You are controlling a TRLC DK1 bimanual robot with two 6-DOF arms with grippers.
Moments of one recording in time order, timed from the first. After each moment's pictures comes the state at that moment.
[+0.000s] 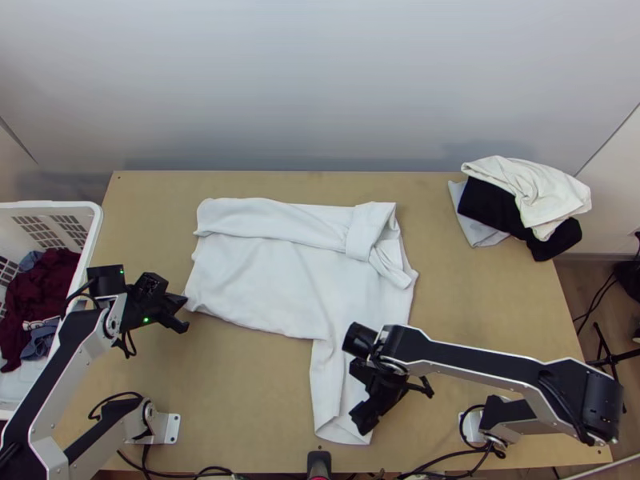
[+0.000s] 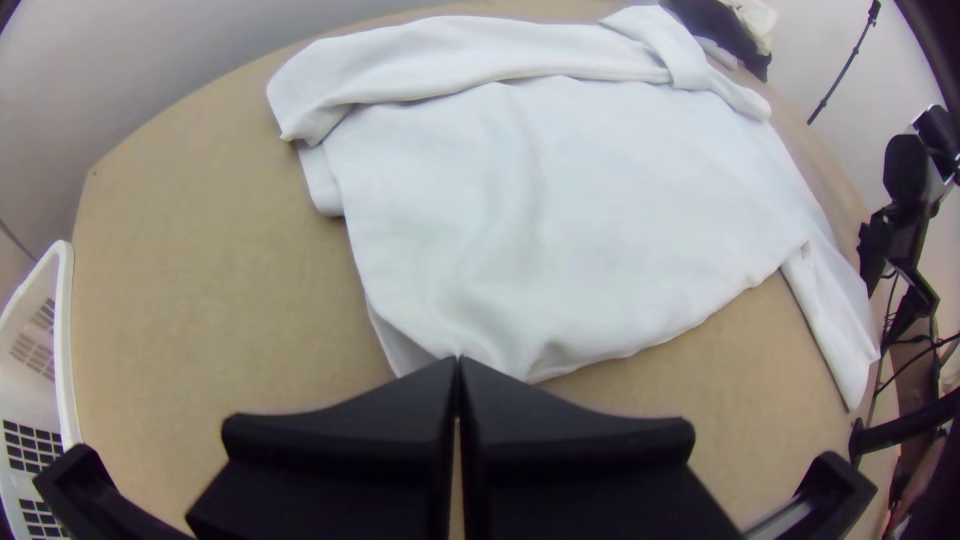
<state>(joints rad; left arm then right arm) 0.16 1.05 0.59 -0.50 0.40 0.55 1.11 1.55 0.84 -0.91 -0.57 0.31</state>
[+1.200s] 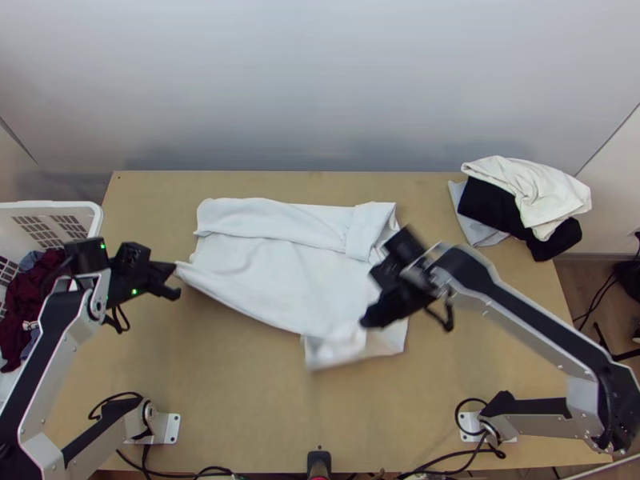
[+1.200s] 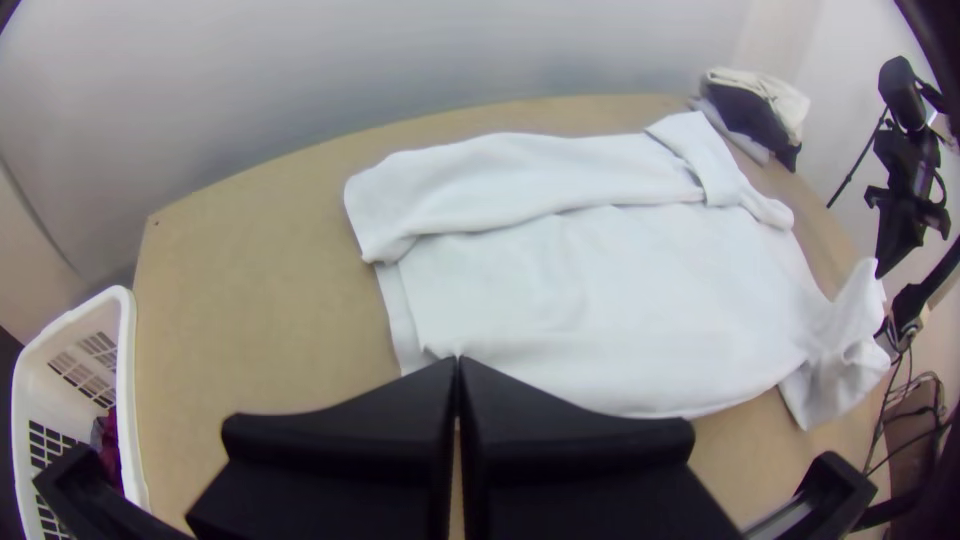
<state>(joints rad) 0.17 1.07 0.79 -0.49 0.39 0.40 0.70 1.45 1.23 -1.03 -0.50 0.20</state>
